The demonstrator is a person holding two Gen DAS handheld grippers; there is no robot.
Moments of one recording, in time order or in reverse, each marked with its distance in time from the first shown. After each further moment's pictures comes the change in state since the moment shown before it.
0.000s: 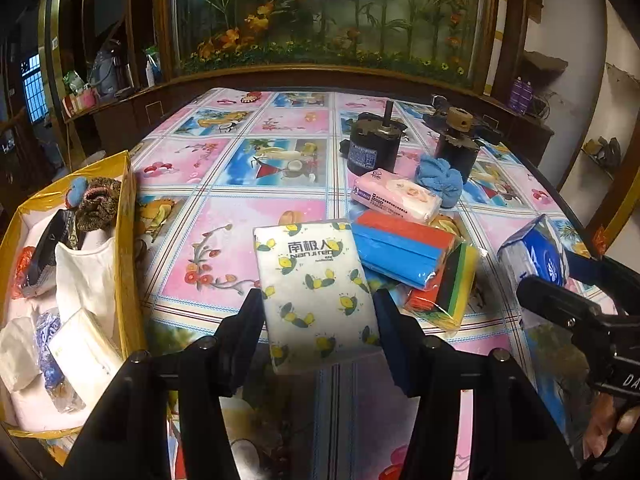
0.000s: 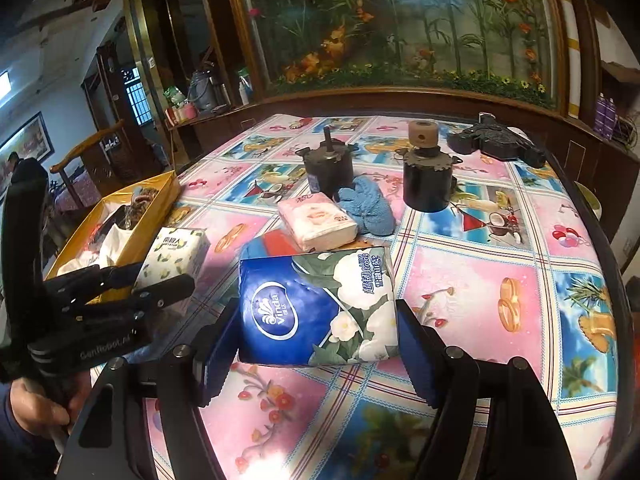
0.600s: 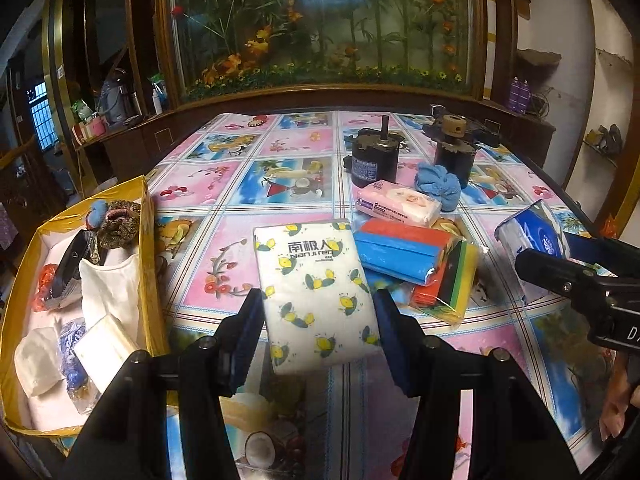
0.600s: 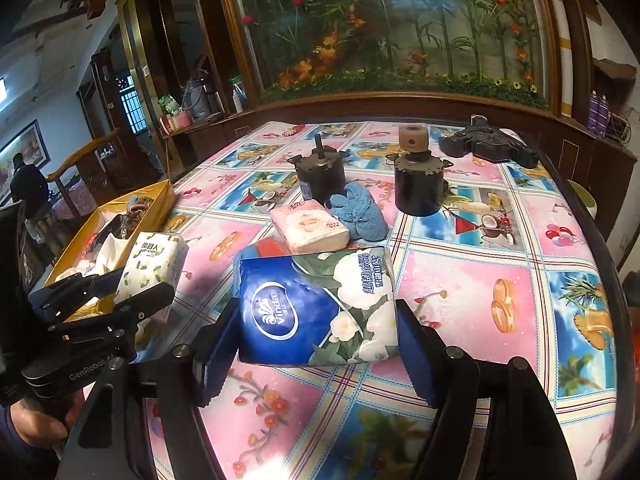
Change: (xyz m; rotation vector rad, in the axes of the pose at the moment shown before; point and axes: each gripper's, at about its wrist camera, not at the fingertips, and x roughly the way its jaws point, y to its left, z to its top) left arm -0.017 -0.002 -0.010 0.049 -0.074 0.052; right arm -0.005 -0.001 -0.002 0.014 -0.024 -0.013
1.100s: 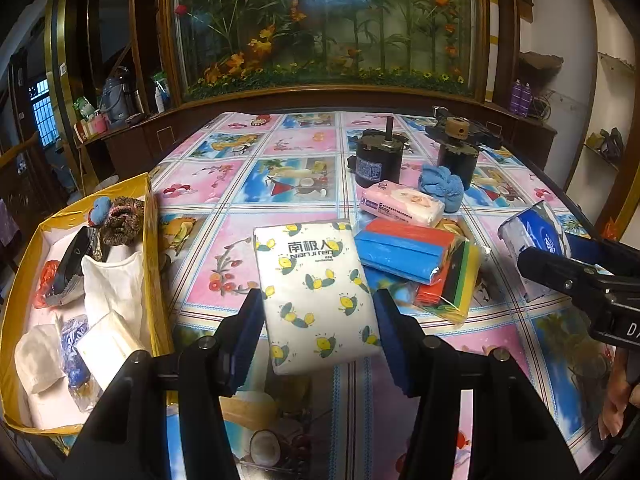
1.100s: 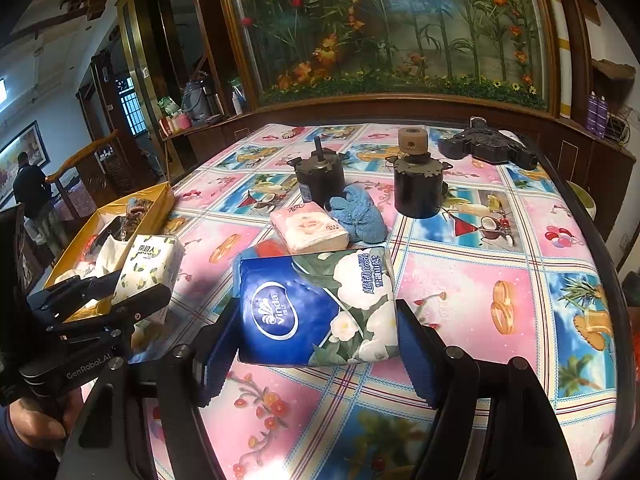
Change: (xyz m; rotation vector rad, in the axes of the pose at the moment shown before) left arm -0.002 0.004 -0.001 -0.011 -0.004 0.001; right arm -0.002 0.001 -0.001 -0.001 -0.011 -0.003
